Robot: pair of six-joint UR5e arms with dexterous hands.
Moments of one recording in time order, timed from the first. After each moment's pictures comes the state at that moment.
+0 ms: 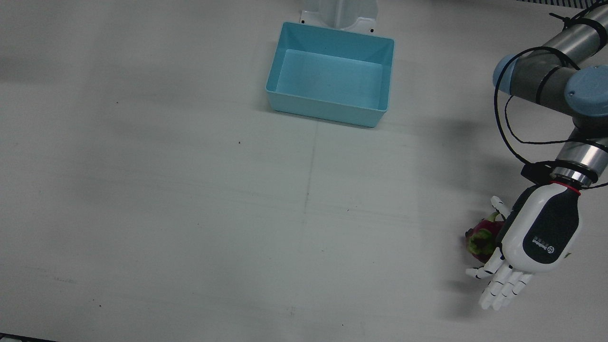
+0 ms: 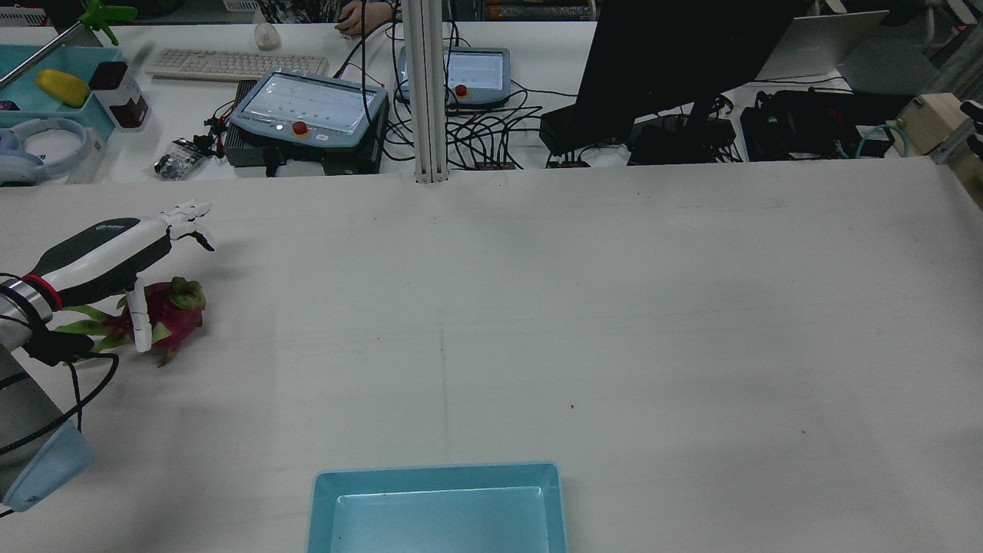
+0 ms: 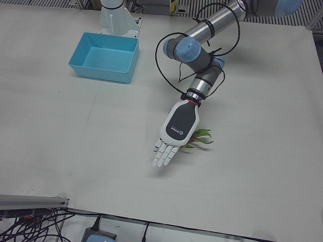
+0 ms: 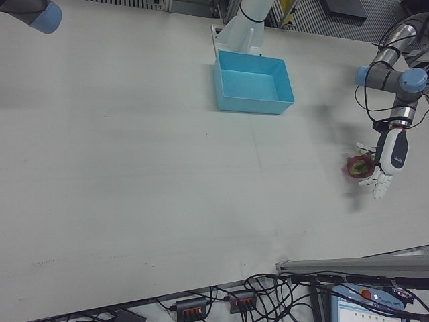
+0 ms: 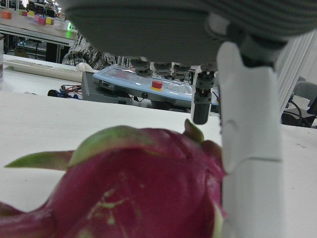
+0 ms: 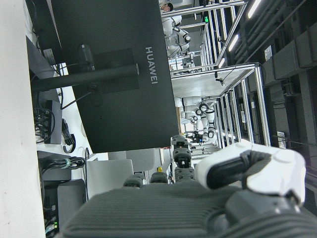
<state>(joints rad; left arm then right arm) -0.86 -1.90 -1.68 0.42 1.39 1.39 1.46 -1.64 1.70 -3.23 -1.56 0.16</state>
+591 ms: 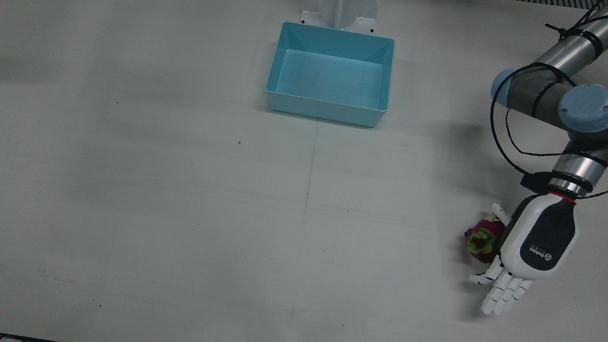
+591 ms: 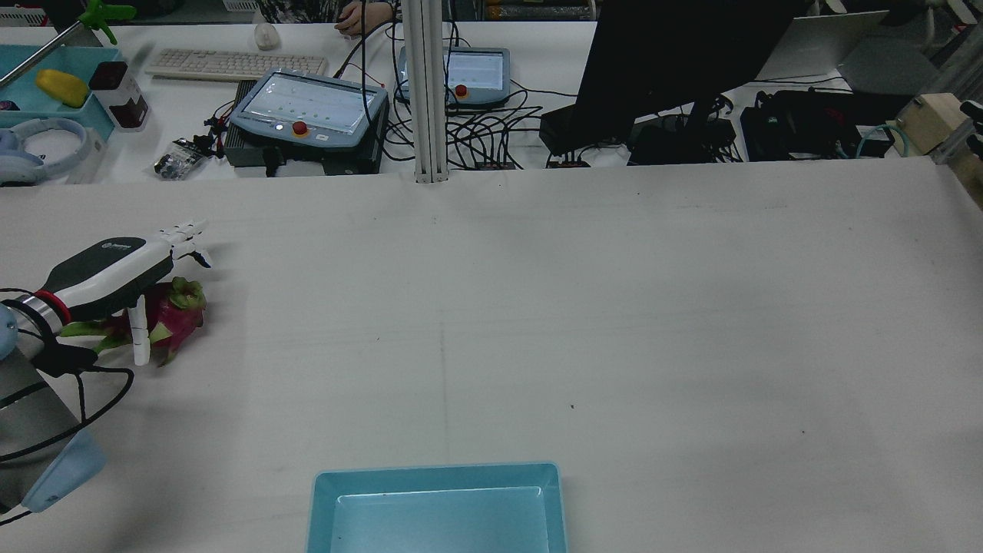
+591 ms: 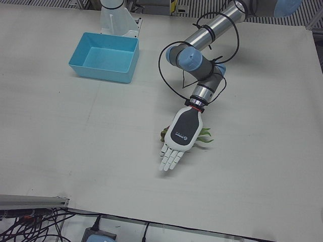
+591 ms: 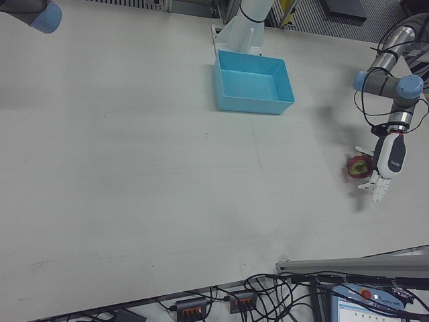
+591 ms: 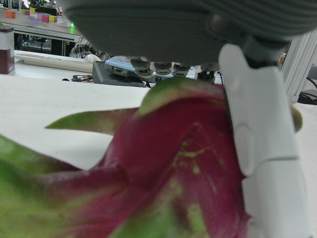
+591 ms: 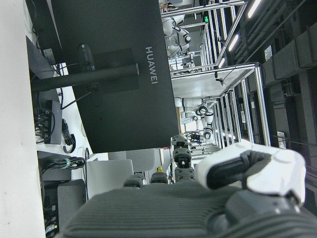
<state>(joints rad) -0.85 -1.90 -1.59 0.37 1.38 1.43 1.46 -1.64 1.70 -3.23 -1.56 0.16</state>
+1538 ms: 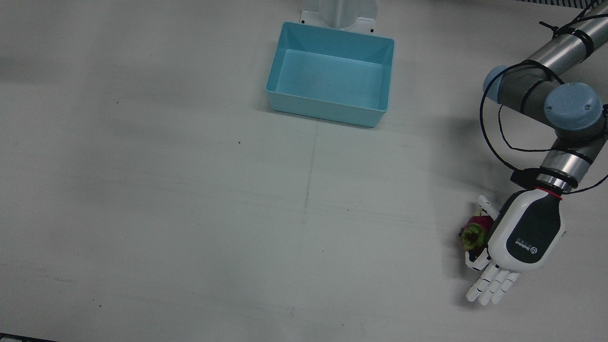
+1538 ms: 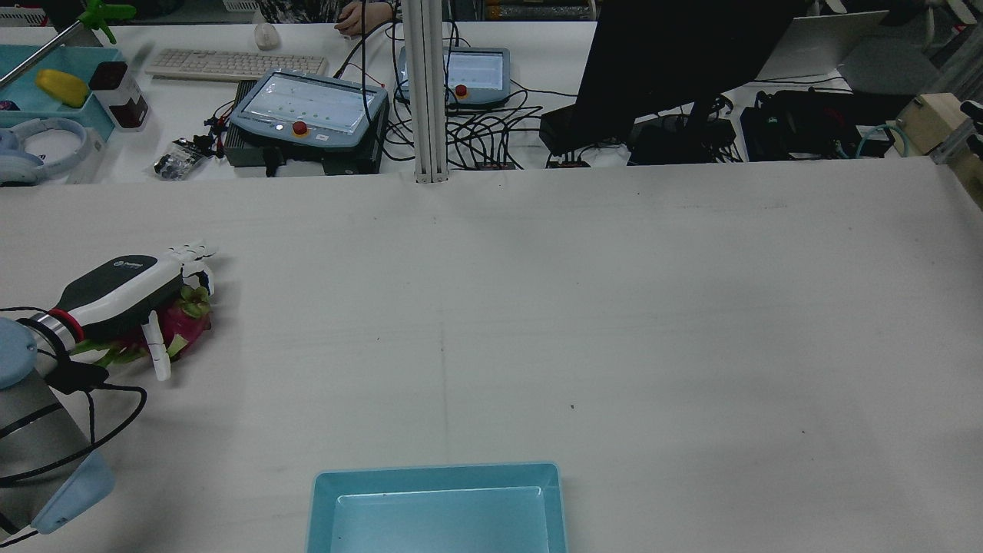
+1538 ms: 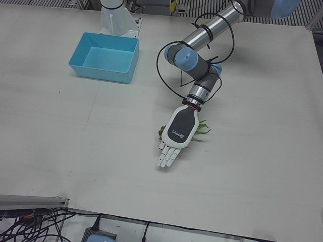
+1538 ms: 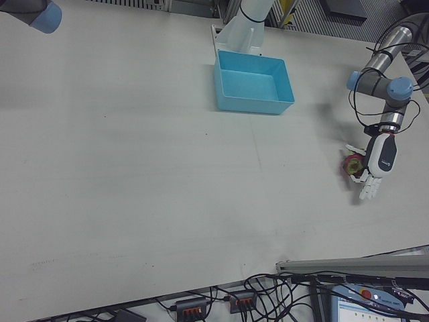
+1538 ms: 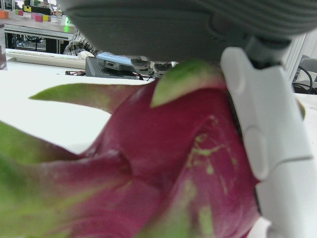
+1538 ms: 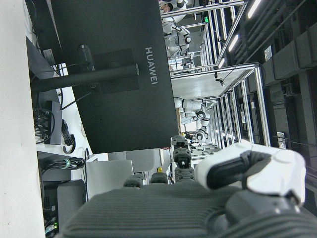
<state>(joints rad) -0.81 -1.90 -1.59 0.38 1.36 1.46 1.46 -1.64 1.70 -3.23 -1.56 0.16</state>
